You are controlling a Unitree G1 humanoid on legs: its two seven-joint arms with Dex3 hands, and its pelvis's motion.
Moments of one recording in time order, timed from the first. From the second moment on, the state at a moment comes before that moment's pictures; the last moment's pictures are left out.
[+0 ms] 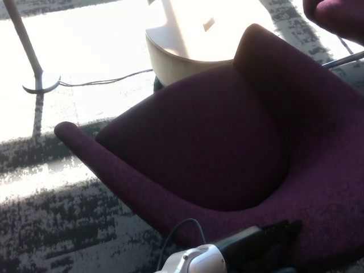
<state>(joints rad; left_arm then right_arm) -0.37 -0.03 -0.73 0.62 0.35 -0.09 -0.20 0.01 -0.23 0.42 1.22 -0.54 -0.59 -0.53</state>
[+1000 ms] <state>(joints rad) -0.35 -0.01 -0.70 0.60 0.35 -0.11 -0.21 0.01 -0.23 0.42 1.22 -0.55 -0.60 -0.54</state>
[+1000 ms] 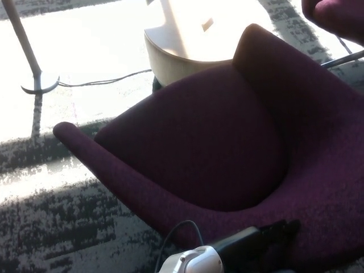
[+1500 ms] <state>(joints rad) -0.30 0.10 -0.56 0.53 0.30 -0.11 -0.31 0.01 -0.23 0.41 1.23 -0.54 -0.61 -0.53</state>
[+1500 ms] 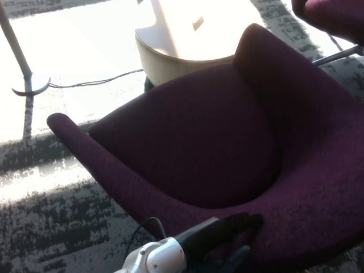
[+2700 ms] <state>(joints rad) -0.23 0.22 -0.36 0.54 0.22 -0.17 -0.35 0.01 -0.23 0.41 1.23 -0.54 -0.61 -0.53</state>
